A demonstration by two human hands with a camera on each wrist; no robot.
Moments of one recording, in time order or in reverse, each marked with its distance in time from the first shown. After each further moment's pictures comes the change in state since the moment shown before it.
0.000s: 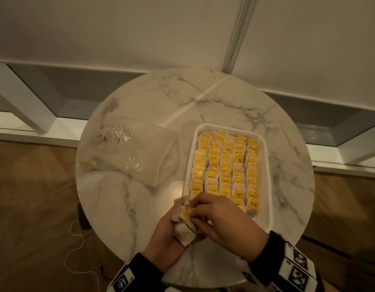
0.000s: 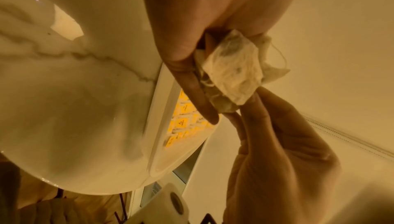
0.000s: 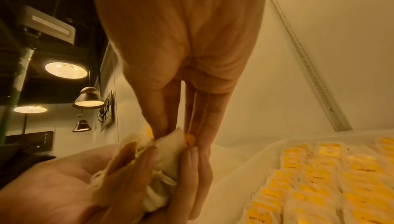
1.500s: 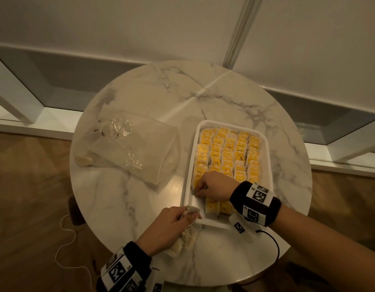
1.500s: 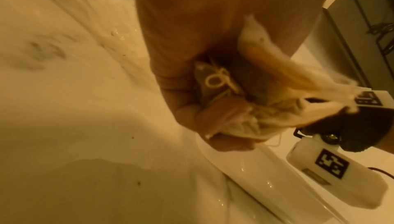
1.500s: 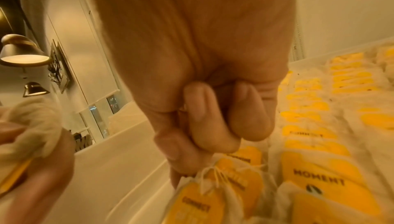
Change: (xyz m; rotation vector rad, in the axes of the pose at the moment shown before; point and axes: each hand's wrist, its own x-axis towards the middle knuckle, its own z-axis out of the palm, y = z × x) left_hand 0.027 0.020 -0.060 1.355 -0.095 0.344; right_hand 0.081 0.079 0.012 -0.024 -0.448 0.486
